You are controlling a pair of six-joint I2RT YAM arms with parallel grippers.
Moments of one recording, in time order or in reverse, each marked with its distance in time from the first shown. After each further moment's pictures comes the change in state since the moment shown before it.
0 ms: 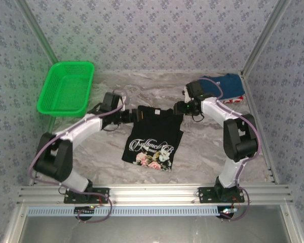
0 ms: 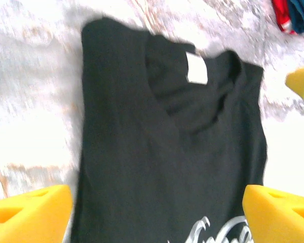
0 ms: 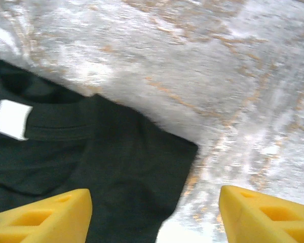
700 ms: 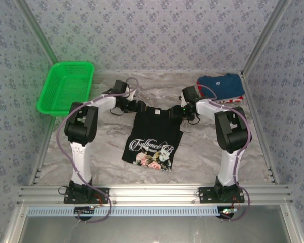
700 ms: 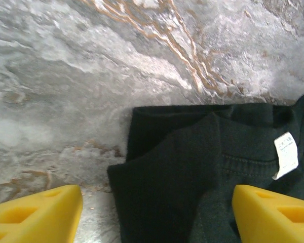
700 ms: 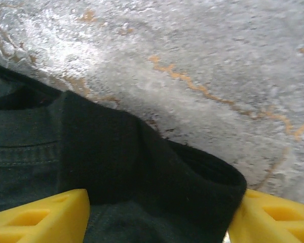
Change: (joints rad) left arm 0.071 0.548 0.462 -0.115 0.169 0.223; right arm 0.032 0.148 -0.001 0.098 -0.081 0.072
